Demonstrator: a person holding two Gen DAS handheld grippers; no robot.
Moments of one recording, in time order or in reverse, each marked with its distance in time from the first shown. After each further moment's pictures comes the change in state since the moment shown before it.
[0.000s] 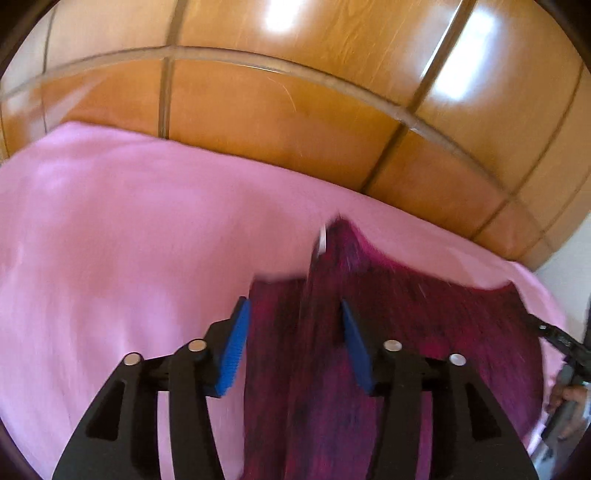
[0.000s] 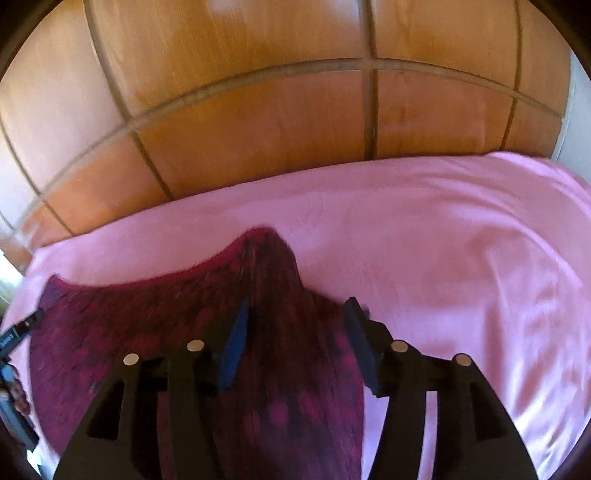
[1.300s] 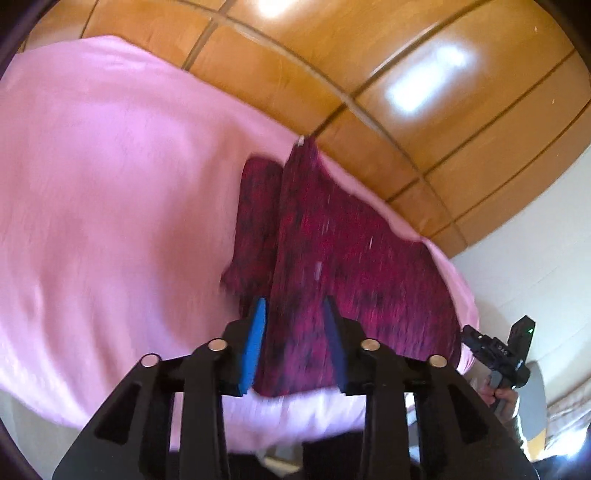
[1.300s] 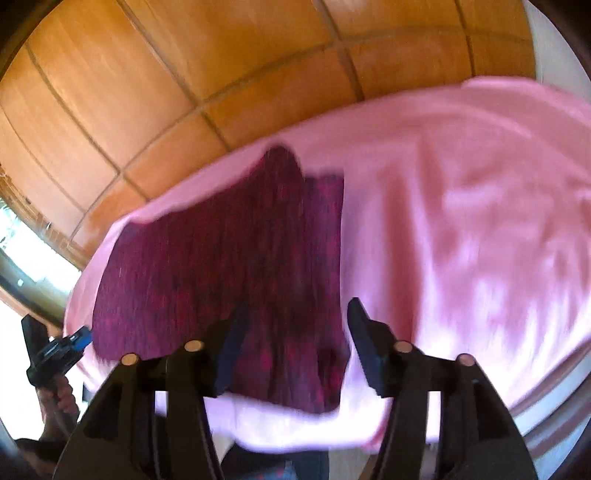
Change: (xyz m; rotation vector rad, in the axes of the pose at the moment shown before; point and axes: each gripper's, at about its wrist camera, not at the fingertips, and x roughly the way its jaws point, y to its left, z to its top) left arm -0.120 0.046 -0.134 -0.151 0.035 -0.301; right arm -0.139 -0.047 -0.154 0.083 0.012 0.223
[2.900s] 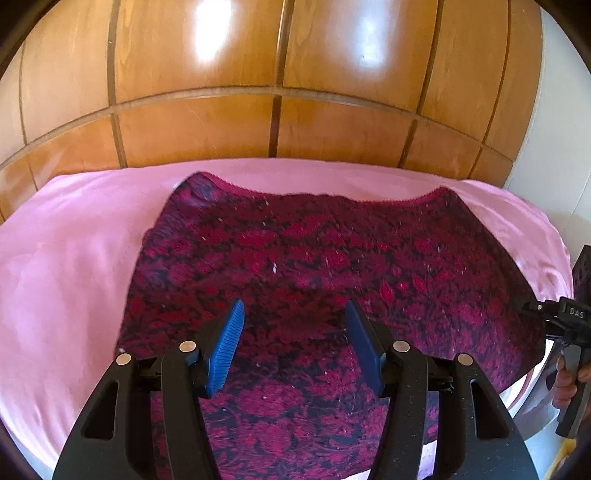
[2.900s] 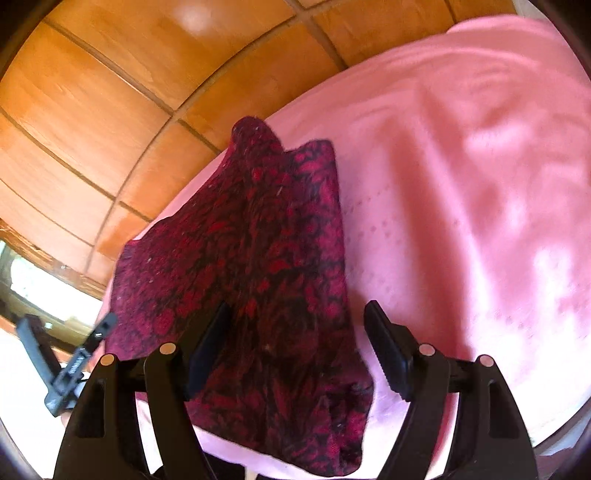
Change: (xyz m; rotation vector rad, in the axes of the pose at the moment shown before) left arm 0.116 -0.117 -0.027 0.491 -0.085 0.315; right arm 0.032 -0.044 -0.029 0.196 0.066 0.128
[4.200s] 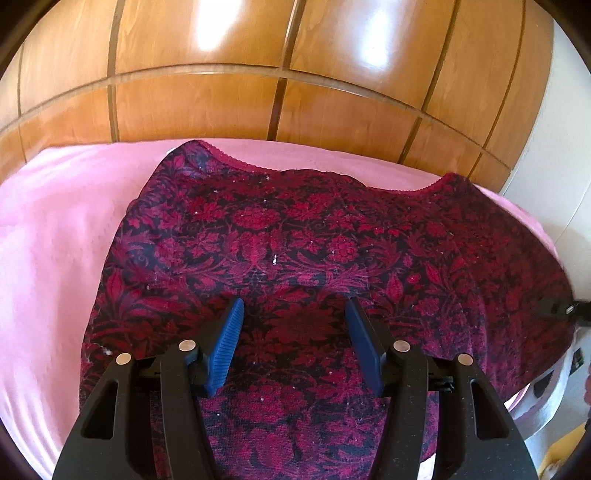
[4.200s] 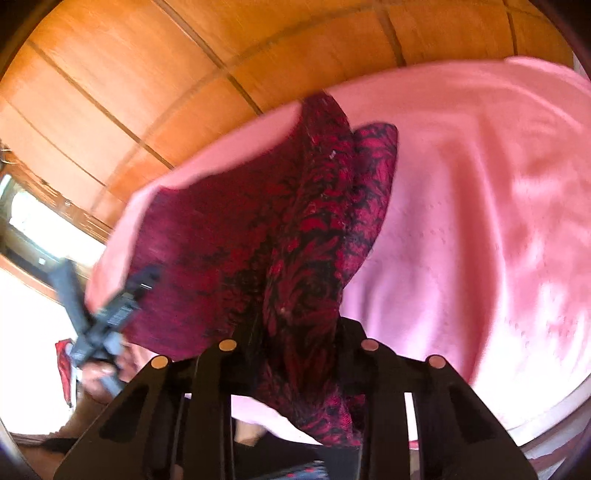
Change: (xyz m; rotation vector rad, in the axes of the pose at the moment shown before) left arm 0.017 0.018 -0.005 -0.066 0.026 -0.076; right arm -0.016 0.082 -0.001 -0.196 0.105 -0.013
